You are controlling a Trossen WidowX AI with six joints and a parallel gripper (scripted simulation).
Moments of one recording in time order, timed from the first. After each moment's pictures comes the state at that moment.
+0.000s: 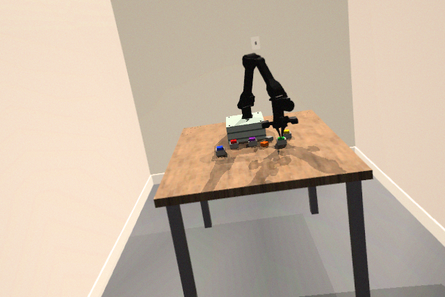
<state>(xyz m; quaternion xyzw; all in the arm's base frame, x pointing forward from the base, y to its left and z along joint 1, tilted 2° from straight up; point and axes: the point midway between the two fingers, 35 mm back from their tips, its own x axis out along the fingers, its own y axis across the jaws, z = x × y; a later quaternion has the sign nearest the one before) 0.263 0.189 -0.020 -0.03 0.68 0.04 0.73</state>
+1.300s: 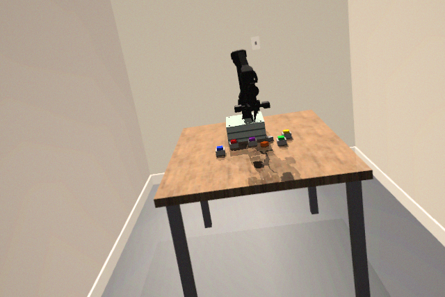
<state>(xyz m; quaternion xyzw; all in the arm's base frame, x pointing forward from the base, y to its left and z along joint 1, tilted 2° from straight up) 0.239 0.053 0.074 -0.04 0.68 0.03 0.73</state>
